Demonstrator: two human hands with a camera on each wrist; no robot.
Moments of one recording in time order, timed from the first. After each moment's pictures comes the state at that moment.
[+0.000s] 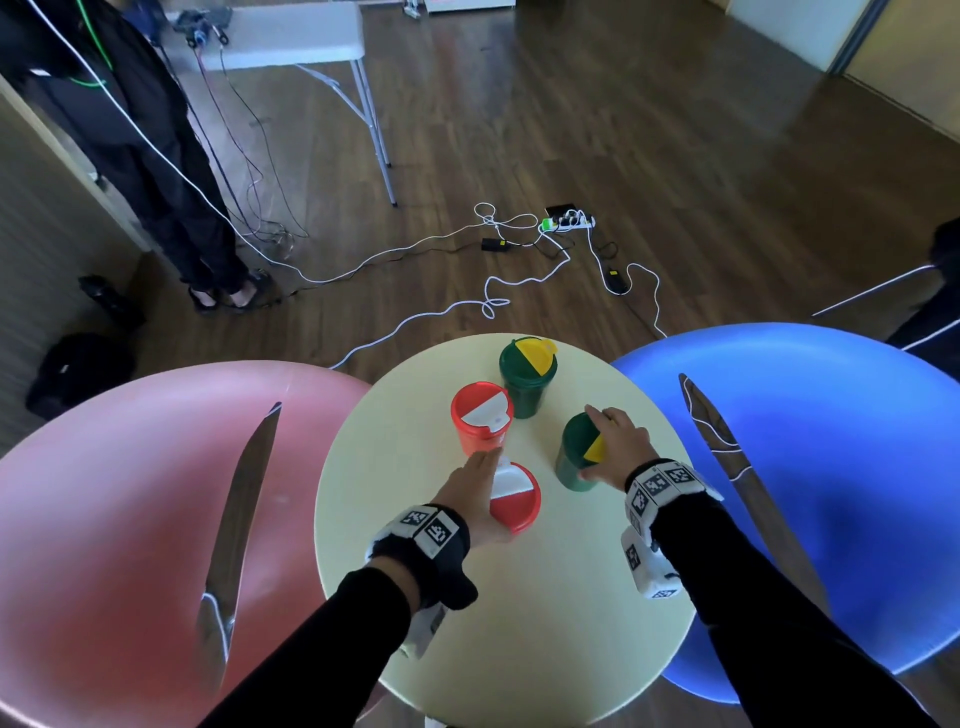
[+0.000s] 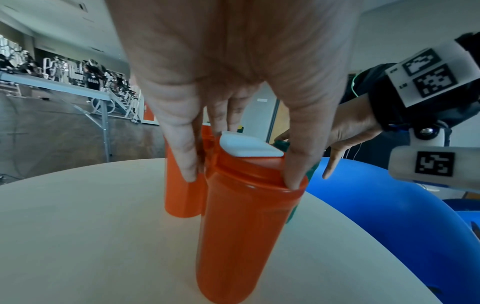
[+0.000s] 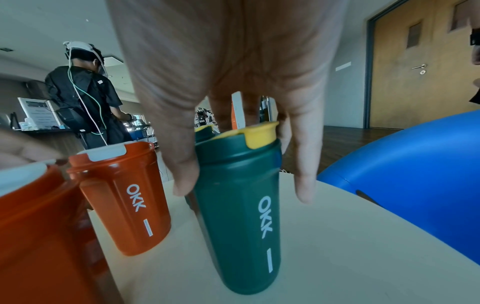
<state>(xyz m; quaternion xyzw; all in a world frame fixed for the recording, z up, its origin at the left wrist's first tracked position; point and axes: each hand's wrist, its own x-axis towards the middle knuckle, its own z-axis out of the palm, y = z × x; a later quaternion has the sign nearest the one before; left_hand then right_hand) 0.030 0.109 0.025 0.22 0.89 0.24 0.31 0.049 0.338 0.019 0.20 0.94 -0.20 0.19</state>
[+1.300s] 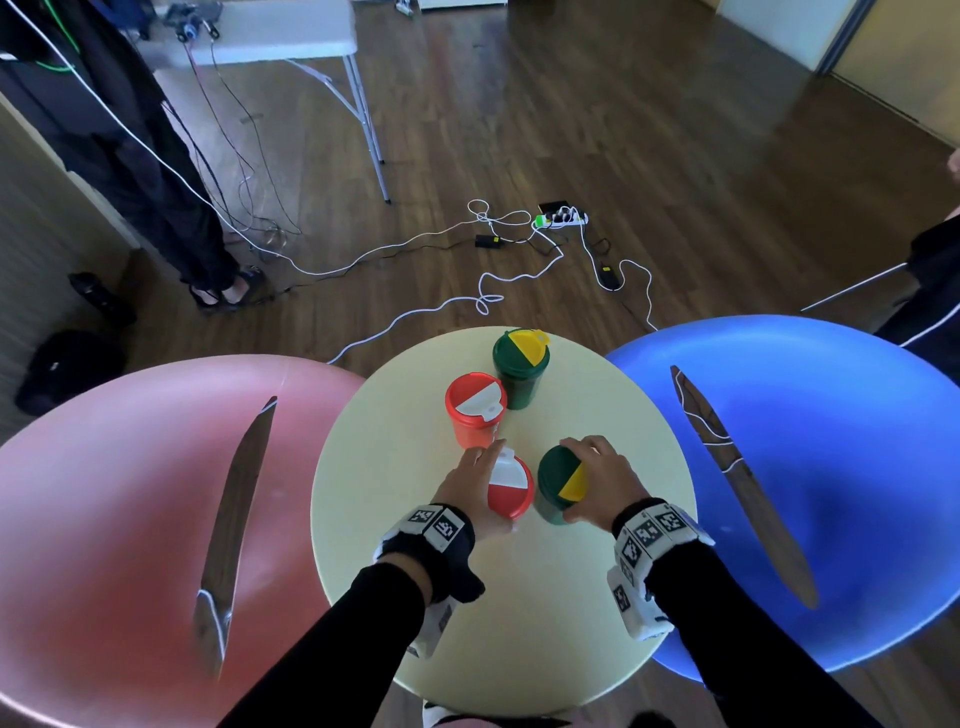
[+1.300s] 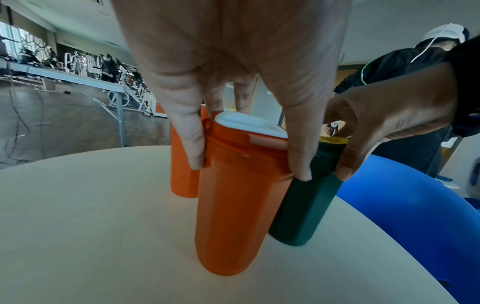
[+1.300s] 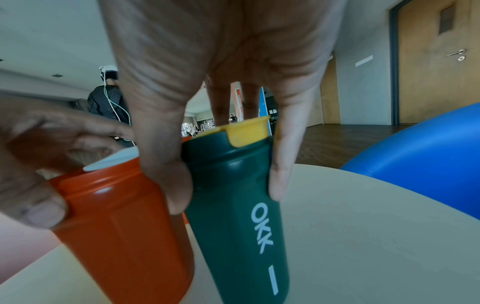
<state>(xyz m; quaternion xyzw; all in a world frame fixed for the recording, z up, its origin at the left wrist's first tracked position) 0.042 0.110 0.018 0.20 0.89 0.28 0.30 0.097 0.305 0.017 0.17 0.93 -0.26 0.17</state>
